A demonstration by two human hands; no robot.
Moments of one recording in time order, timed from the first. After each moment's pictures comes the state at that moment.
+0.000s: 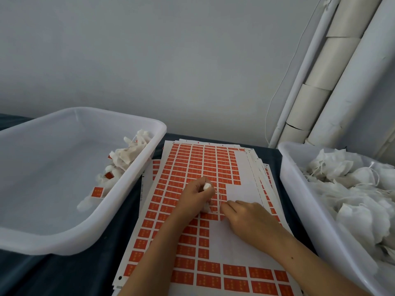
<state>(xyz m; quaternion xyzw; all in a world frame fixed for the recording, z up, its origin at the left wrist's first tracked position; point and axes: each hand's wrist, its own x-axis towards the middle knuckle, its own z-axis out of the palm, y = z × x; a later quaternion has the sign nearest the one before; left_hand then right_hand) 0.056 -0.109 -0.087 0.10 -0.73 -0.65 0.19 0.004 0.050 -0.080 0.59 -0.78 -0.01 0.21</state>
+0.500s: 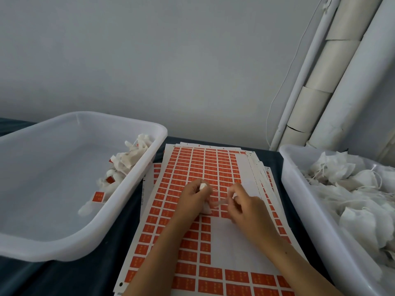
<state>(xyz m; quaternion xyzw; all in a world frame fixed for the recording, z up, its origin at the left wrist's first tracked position) 0.053 -0.110 -0.088 0.17 -0.70 -0.66 0.22 0.000 0.033 -0.078 0.42 -0.85 0.30 0.10</state>
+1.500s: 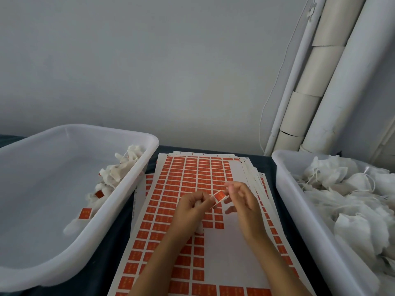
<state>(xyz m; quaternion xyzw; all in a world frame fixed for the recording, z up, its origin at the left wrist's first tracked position) 0.060 -0.099 -0.074 0.09 -0.73 -0.65 0.22 -0.010 0.018 -0.074 0.26 -0.73 0.63 0.01</state>
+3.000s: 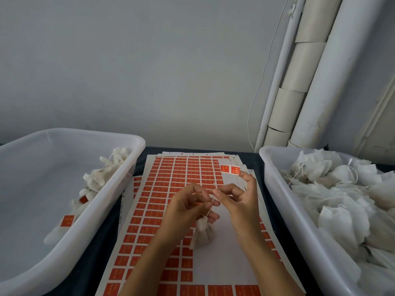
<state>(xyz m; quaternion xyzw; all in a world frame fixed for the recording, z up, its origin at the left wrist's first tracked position) 0.065 -0.094 -0.062 -0.02 -0.71 -0.68 0.18 -0.009 0.026 -0.064 0.20 -0.67 0.71 0.03</state>
